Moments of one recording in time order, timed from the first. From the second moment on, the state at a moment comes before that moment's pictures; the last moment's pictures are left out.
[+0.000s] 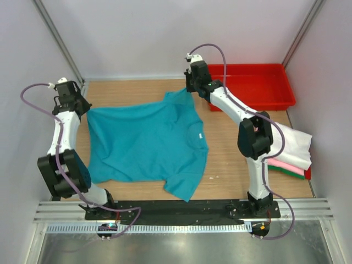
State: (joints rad) left arm 0.29 1.46 1.29 -0.46 -0.08 -0.40; right arm 0.48 2.05 1.86 -0.30 0.14 0.14
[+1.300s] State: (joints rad) left arm 0.27 2.04 1.56 -0.26 0.04 -0.19; right arm 0.43 2.45 2.24 -0.13 0.18 0.18
